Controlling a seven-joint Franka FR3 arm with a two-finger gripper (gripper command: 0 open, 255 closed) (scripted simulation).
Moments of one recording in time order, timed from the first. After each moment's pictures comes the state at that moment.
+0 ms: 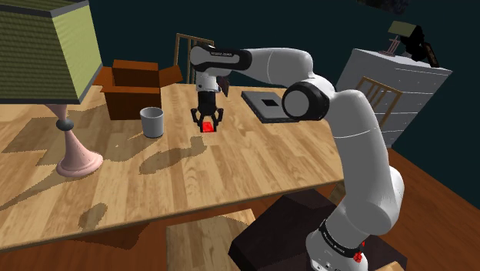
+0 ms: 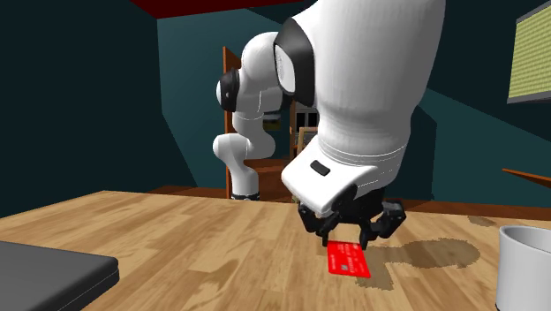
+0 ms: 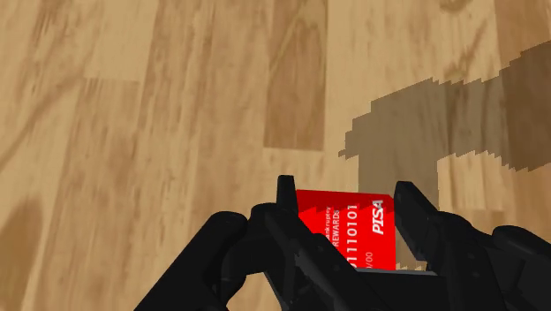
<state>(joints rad) 0.03 0.76 0.05 -1.07 0.24 1.32 0.48</state>
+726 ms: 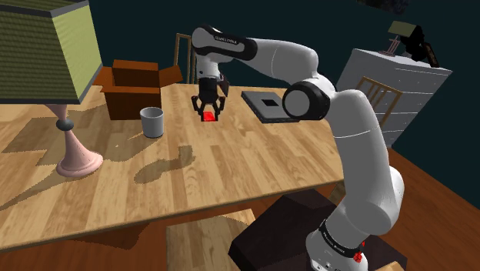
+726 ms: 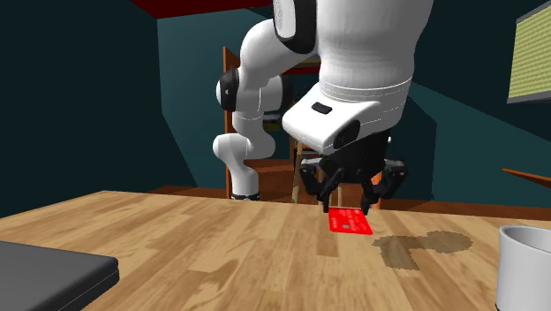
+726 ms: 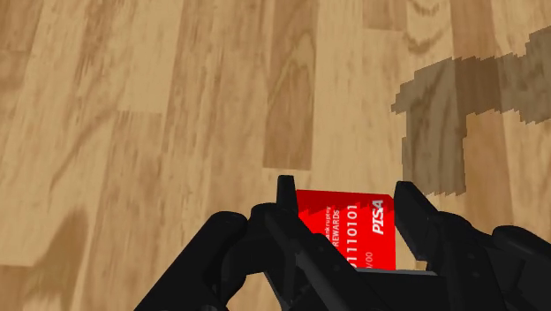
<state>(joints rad) 0.02 0.76 0.06 -0.93 0.25 1.18 0.52</state>
